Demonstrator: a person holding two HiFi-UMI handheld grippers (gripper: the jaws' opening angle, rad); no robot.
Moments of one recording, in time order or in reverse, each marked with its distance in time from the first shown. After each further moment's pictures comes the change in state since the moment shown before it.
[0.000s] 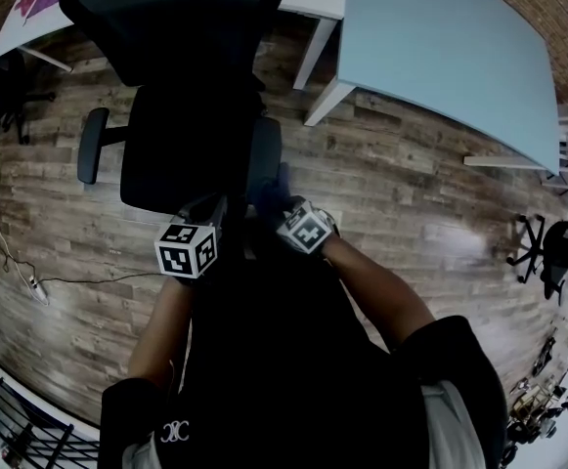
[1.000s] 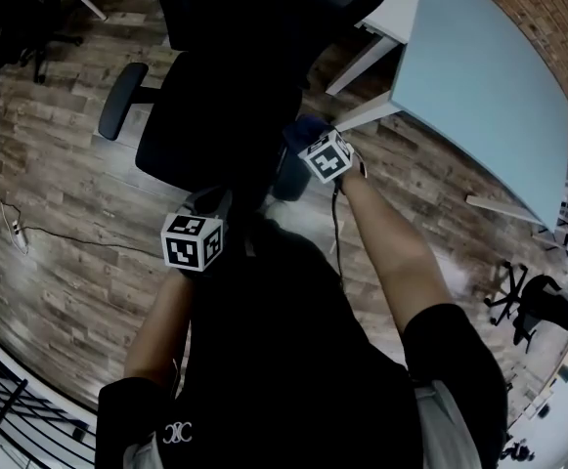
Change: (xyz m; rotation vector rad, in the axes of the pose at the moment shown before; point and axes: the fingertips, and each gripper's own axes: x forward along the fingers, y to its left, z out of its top) left arm -0.041 0.057 -0.015 -0.111 -0.045 0.109; right arm 0.015 -0.133 0.139 -0.189 0.090 -0.241
